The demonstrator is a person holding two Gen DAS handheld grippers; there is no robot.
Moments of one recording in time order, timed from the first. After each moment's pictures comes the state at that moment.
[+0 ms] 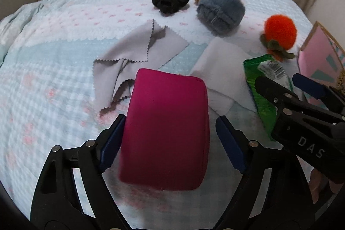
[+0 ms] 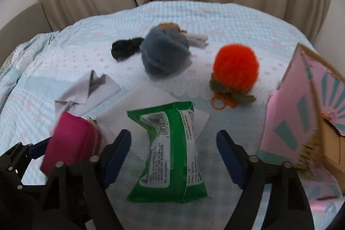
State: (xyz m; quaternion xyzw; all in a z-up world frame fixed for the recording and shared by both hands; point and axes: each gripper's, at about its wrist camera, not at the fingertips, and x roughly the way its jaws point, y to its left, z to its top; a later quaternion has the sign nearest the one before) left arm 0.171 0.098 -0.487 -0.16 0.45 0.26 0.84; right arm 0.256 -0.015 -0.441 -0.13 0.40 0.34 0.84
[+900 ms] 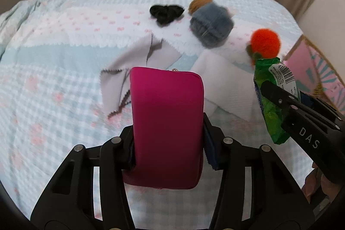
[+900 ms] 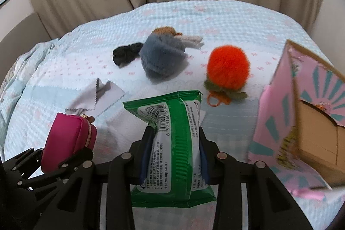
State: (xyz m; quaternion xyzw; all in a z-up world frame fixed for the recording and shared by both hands) left arm 0.155 0.102 -0.438 -0.18 0.45 0.22 0.85; right arm 0.249 -0.030 -0.411 -0.09 0.42 0.33 0.84
